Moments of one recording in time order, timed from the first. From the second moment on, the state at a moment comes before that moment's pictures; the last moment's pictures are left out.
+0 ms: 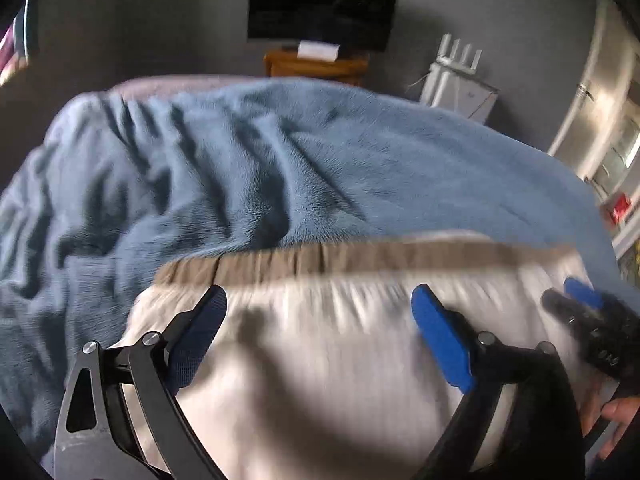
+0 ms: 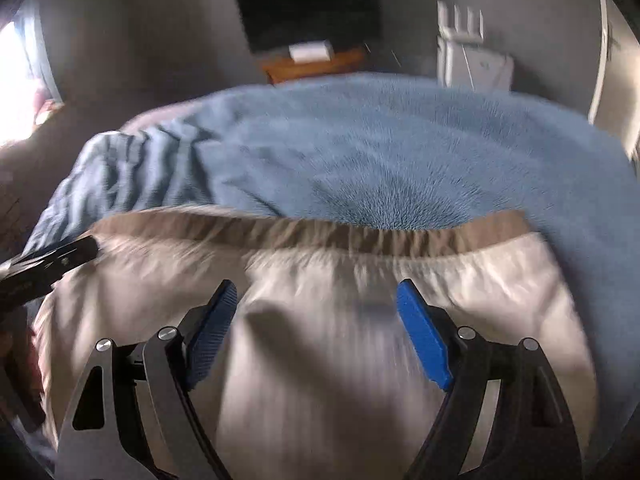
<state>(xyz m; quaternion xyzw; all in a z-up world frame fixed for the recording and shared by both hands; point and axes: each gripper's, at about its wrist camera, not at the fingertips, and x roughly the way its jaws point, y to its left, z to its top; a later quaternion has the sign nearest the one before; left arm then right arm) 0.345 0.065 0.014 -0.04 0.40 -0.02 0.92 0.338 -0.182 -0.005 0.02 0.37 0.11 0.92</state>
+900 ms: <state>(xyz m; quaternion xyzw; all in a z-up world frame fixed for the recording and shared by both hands) 0.135 0.115 -0.046 -0.03 0.44 0.03 0.90 0.142 -0.268 -0.059 -0.02 0.40 0.05 0.92</state>
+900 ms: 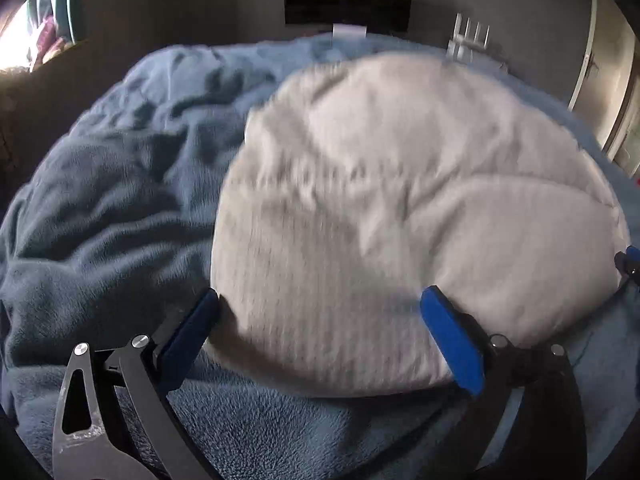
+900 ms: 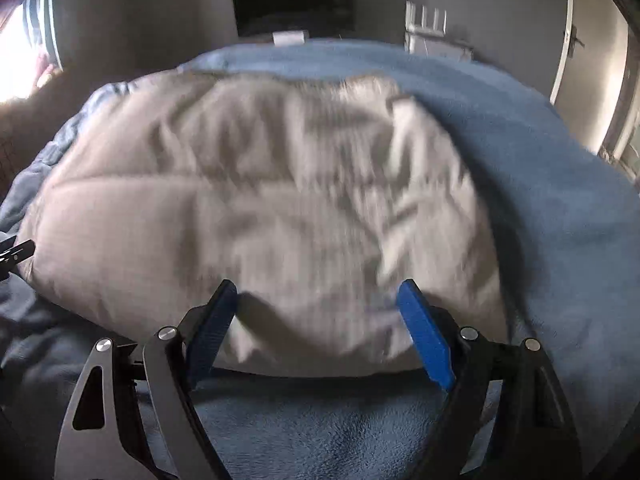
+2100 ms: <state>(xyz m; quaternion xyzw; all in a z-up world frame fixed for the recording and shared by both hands) 0.008 0.031 -0.029 -0.01 0.40 0.03 0.92 -0.012 -0.202 -0.054 -0.06 0.34 0.02 0.94</state>
